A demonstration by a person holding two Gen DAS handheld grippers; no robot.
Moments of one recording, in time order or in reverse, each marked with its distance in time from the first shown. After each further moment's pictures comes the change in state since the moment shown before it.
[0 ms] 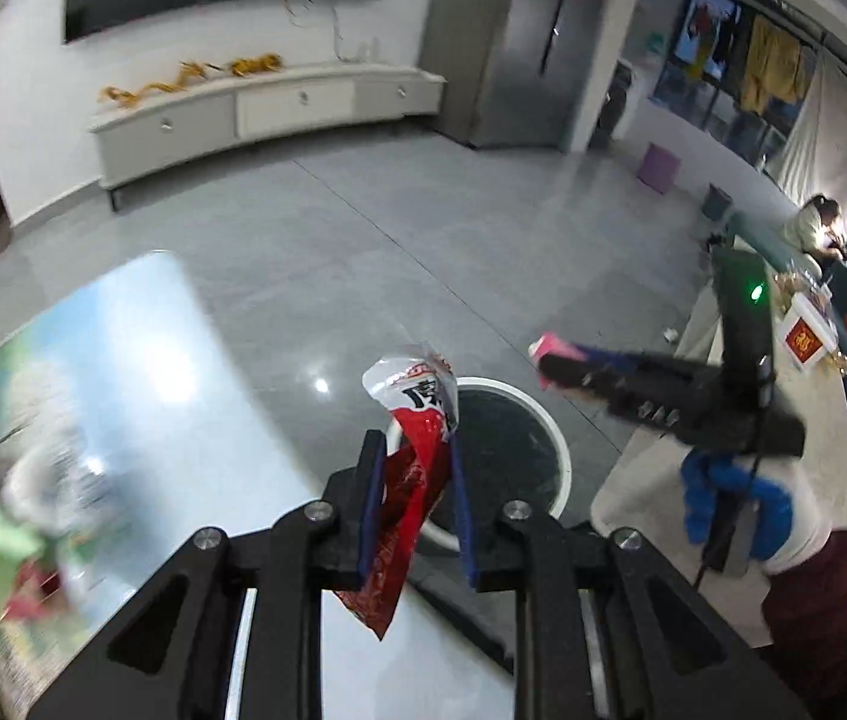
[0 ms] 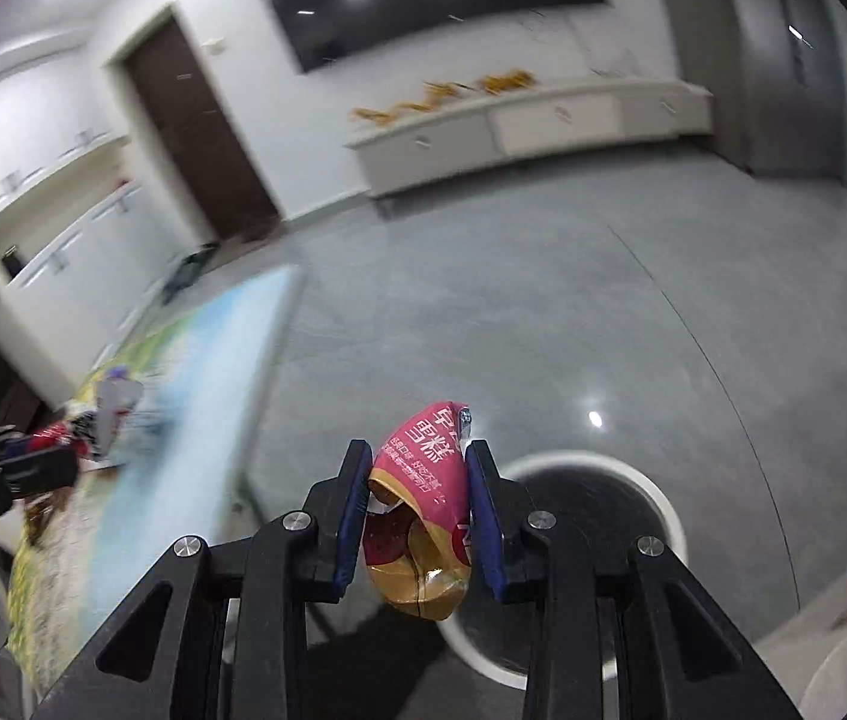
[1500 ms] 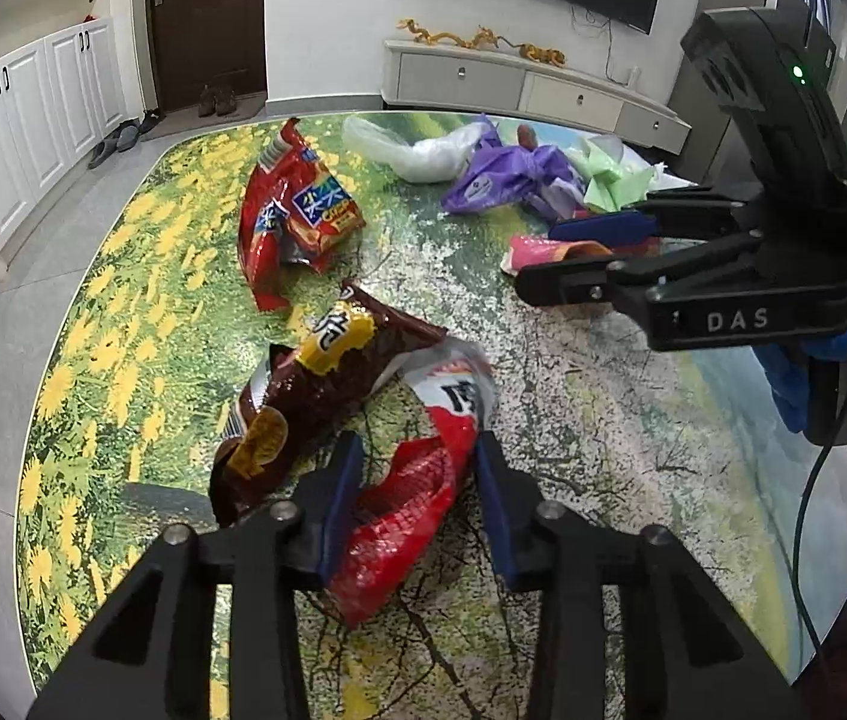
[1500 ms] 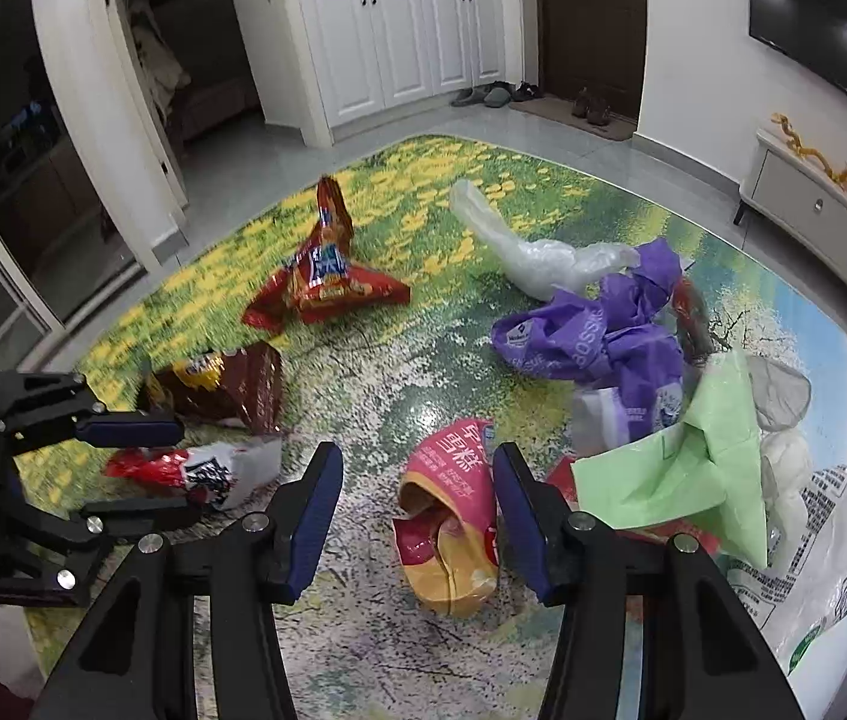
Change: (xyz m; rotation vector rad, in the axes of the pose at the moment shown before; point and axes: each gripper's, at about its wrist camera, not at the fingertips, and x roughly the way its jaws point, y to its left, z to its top) left arm -0.165 0.255 -0.271 -0.391 -0.041 0.388; right arm 0.145 0.438 -0.082 -0.847 0.287 0.367
